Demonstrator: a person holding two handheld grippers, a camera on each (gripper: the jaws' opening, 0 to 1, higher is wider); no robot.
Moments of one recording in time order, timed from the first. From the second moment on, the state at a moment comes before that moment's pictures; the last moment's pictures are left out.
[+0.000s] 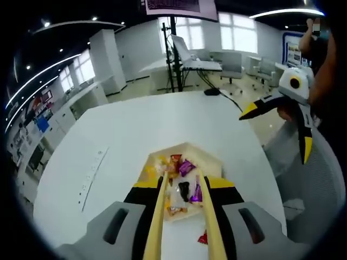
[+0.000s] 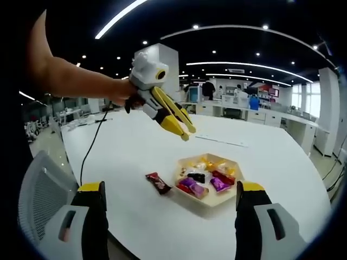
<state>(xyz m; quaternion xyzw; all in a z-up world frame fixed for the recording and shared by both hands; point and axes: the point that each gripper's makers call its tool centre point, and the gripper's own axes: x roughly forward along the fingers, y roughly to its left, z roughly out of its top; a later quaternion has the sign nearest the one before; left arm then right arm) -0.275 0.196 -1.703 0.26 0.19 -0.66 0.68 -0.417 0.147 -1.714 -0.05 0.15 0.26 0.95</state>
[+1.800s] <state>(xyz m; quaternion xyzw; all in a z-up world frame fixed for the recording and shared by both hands) -0.324 0.260 -1.840 0.30 0.29 -0.65 0.63 -0.419 0.152 -1.726 -0.06 0.18 0.27 0.94</state>
